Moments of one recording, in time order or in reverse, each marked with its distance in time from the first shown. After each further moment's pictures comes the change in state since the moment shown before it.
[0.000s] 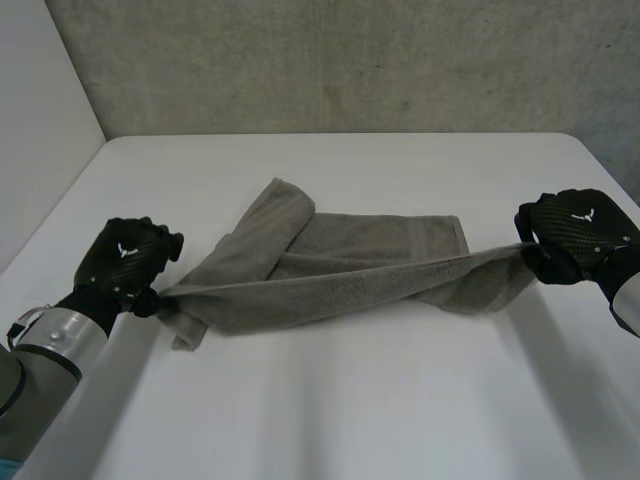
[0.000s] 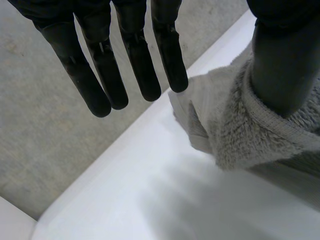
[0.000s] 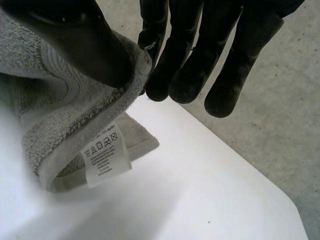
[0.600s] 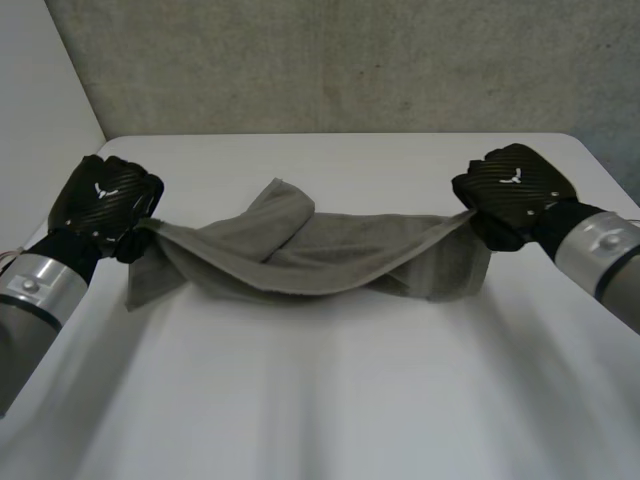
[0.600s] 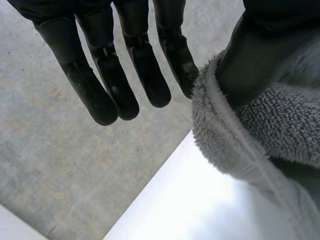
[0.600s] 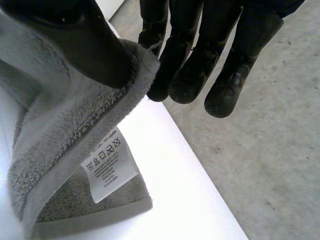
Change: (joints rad) left arm -0.003 0.107 0.132 -0.062 0.005 -0.004; right arm 0.204 0.117 -0.281 0.118 0.001 -0.209; left_hand 0.536 0.545 0.564 0.541 0.560; right_hand 0.000 0.000 0.000 0.000 0.000
